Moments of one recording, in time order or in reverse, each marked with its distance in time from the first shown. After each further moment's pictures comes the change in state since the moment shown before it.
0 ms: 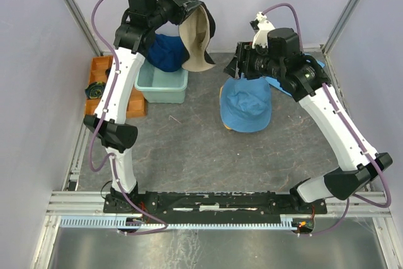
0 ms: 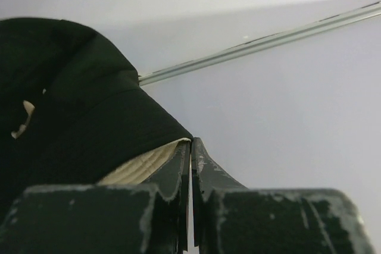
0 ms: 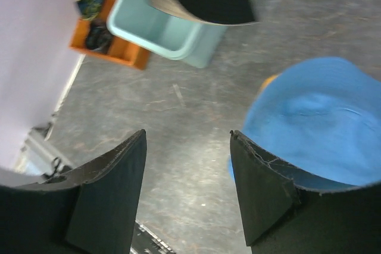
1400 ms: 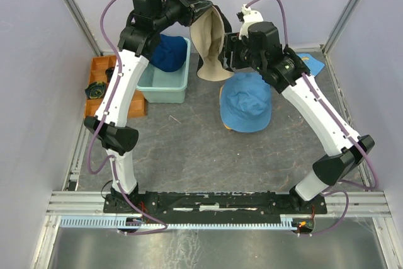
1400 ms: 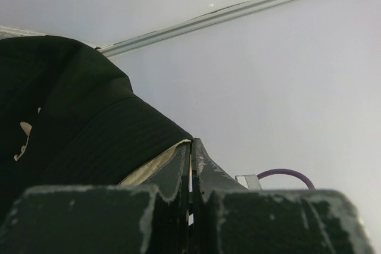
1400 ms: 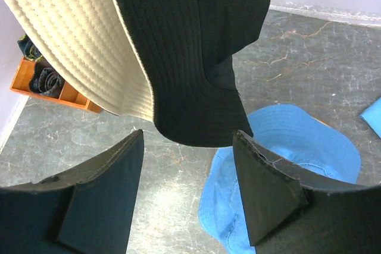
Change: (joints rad) left arm -0.058 -0.027 -0.029 0.057 0.084 -0.105; right arm 0.076 0.150 0.111 0.060 0.320 -0.102
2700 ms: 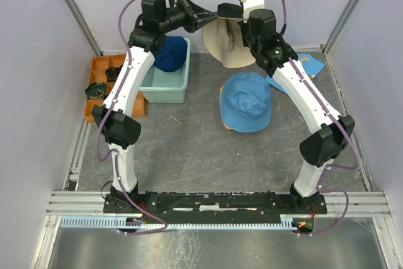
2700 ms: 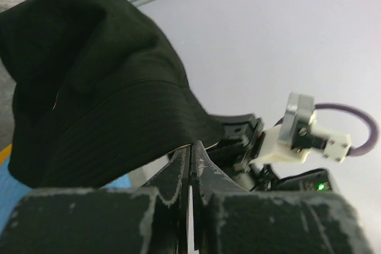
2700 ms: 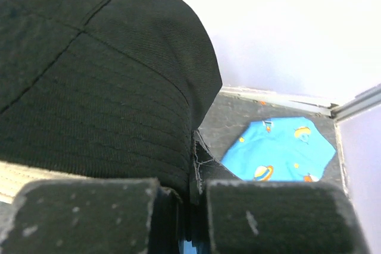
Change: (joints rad) left arm 0.068 0.078 -0.075 0.151 0.249 0.048; right arm -0.107 0.190 0.115 0.222 0.313 -0.380
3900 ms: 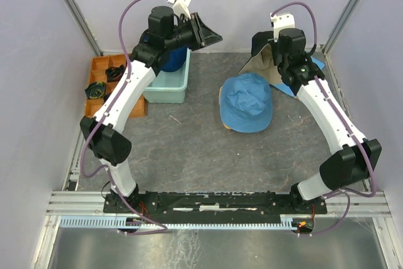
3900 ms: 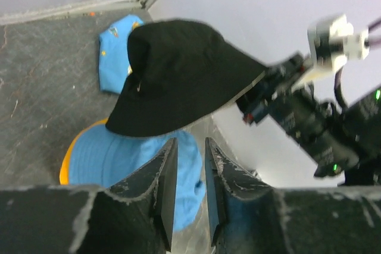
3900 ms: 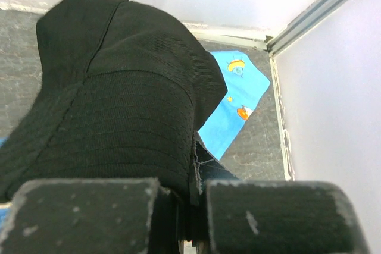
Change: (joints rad) left arm -0.098 -0.194 -0.358 0.056 -0.063 0.447; right arm -0.176 -0.295 -0.467 0.055 0.031 -0.087
